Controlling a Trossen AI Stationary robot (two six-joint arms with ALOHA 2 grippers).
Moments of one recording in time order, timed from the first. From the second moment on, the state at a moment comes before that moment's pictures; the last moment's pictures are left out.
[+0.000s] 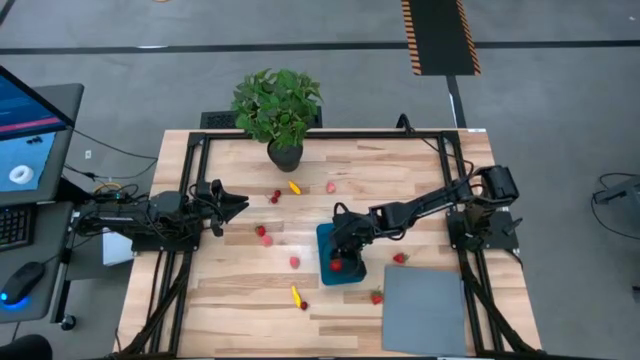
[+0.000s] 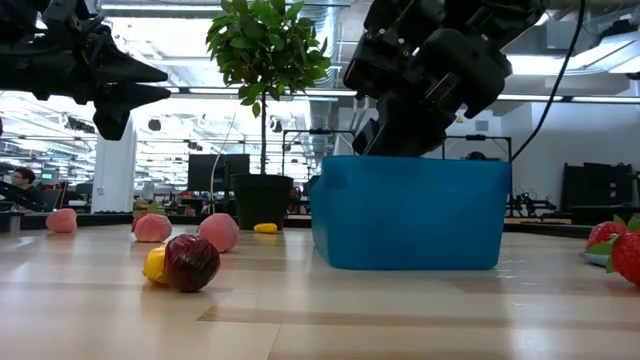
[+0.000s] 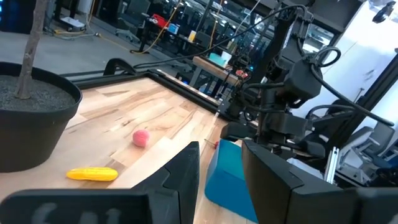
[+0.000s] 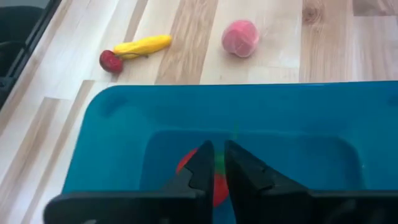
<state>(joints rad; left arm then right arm) -0.03 0.02 0.05 -0.01 -0.26 -0.47 0.14 1.77 0.96 -0.01 -0.23 0.03</state>
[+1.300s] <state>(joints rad) -0.03 0.02 0.05 -0.07 -0.24 -0.44 0.08 1.08 0.95 -0.11 -0.24 -0.14</state>
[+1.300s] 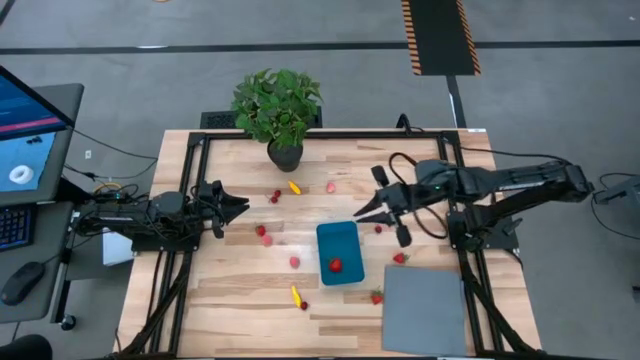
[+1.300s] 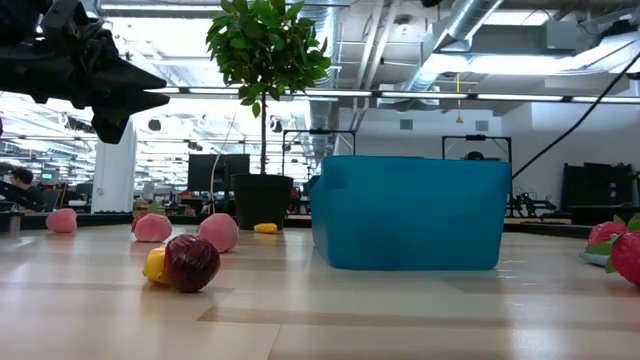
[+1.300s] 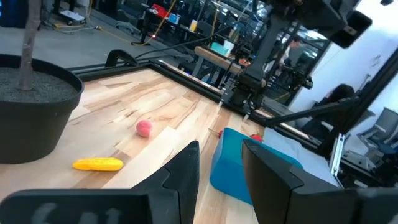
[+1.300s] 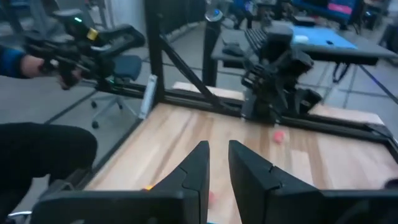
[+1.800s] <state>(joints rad) -0.03 0.02 0.05 -0.07 -0.21 -0.44 0.14 0.55 0.52 0.09 -0.04 -0.01</state>
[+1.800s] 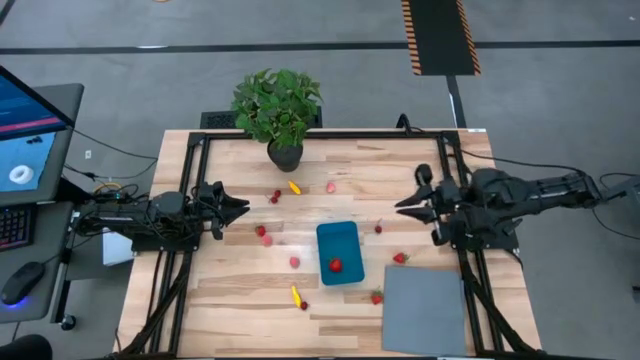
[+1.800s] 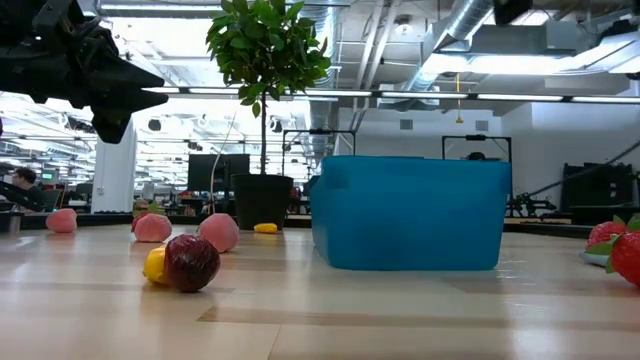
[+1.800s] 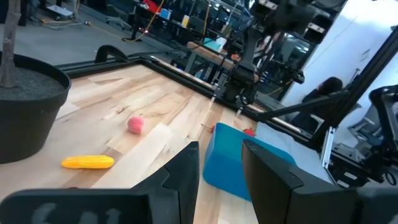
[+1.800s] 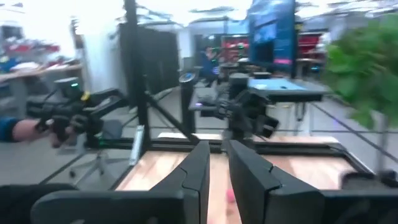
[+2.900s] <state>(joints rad) -0.03 0.21 0.15 -0.27 -0.22 -0.35 0.15 0.04 0.01 0.24 0.14 0.06</state>
